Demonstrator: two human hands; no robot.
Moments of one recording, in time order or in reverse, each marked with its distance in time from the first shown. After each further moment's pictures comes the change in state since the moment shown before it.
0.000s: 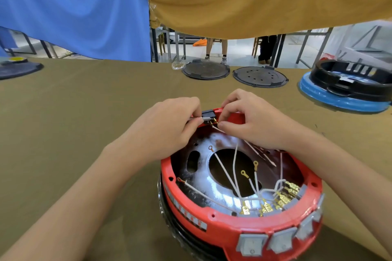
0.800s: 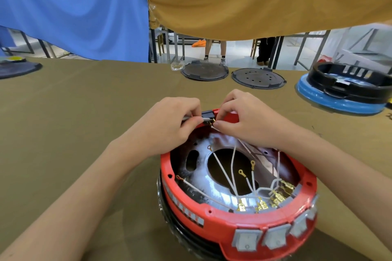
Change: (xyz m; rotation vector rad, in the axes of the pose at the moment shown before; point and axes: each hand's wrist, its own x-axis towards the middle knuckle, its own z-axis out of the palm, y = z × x) left_hand 0.007 -0.005 0.004 -0.134 0.038 0.024; right_hand 0.004 -0.013 -0.002 -0.085 -0.020 0.059
